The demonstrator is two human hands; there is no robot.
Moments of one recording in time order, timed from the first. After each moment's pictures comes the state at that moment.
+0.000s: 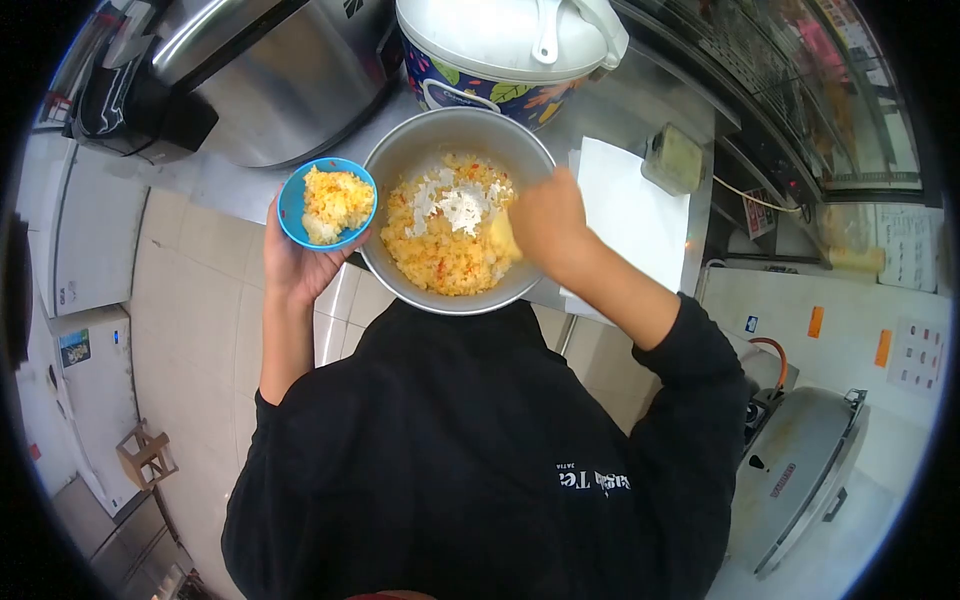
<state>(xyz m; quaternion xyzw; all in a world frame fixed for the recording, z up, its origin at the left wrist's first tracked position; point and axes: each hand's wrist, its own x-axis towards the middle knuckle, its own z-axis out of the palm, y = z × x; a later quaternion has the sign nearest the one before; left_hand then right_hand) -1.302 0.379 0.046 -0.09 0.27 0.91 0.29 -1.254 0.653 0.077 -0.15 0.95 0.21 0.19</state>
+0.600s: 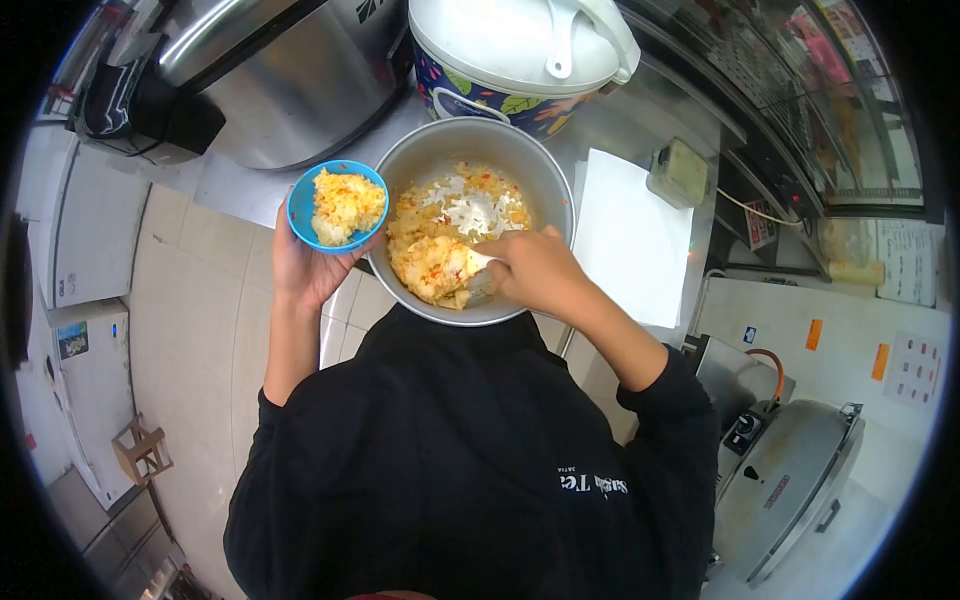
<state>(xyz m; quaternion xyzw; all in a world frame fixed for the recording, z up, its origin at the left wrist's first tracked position) -1.304 0.380 0.042 -0.08 0.25 0.92 0.30 -1.227 0.642 0.075 -0.10 0.95 -0.25 0.17</state>
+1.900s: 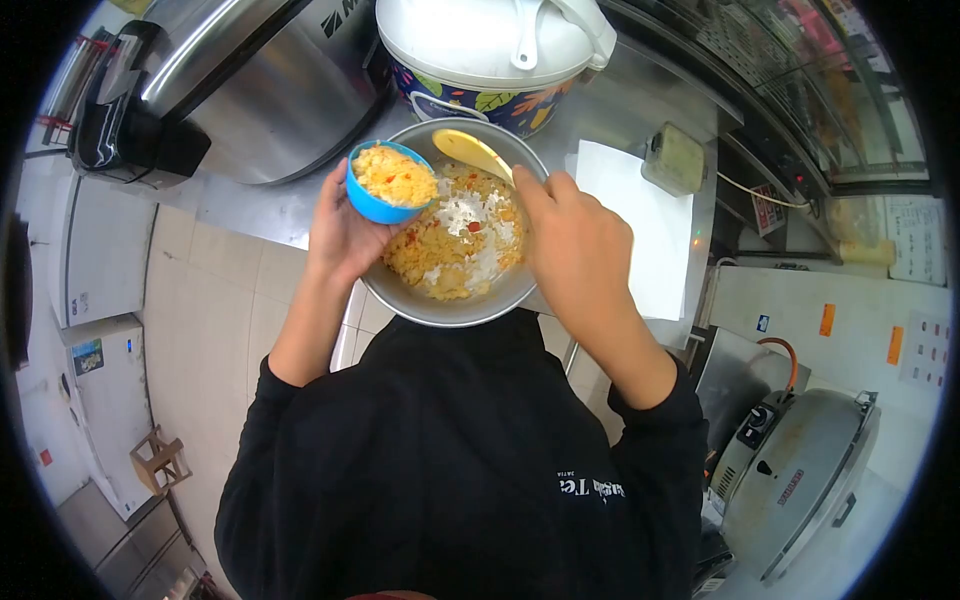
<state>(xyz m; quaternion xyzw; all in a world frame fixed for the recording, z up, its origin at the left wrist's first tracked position) -1.319 0.447 0.054 -0.09 0.29 0.89 0.34 -1.220 0.651 0.131 0.00 0.99 -0.02 -0.13</state>
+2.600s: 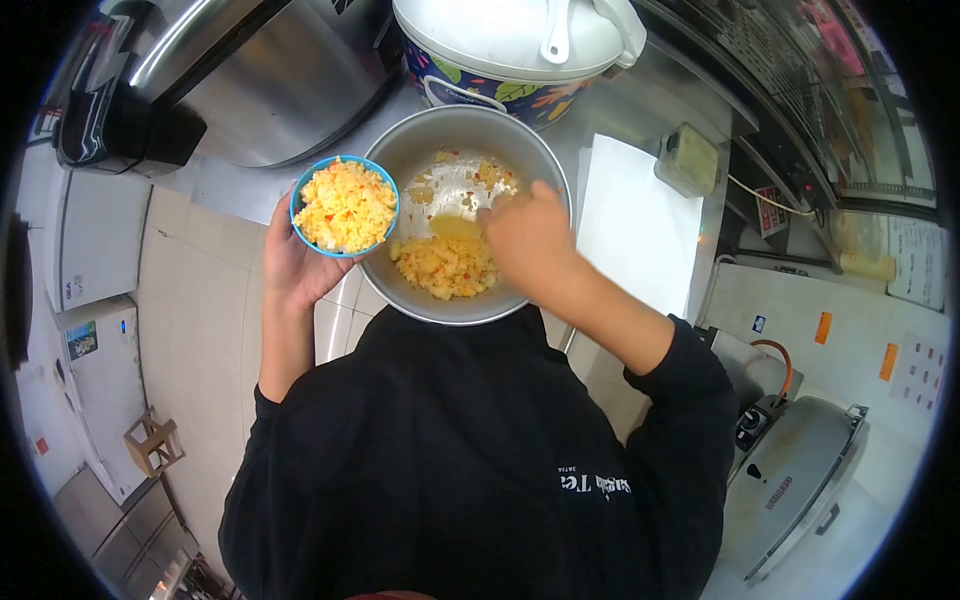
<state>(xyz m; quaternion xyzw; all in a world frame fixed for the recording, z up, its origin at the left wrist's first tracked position) -1.311 0.383 0.042 -0.09 0.14 0.91 0.38 -1.257 0.646 0.061 -0.21 0.98 0.06 -0.02</state>
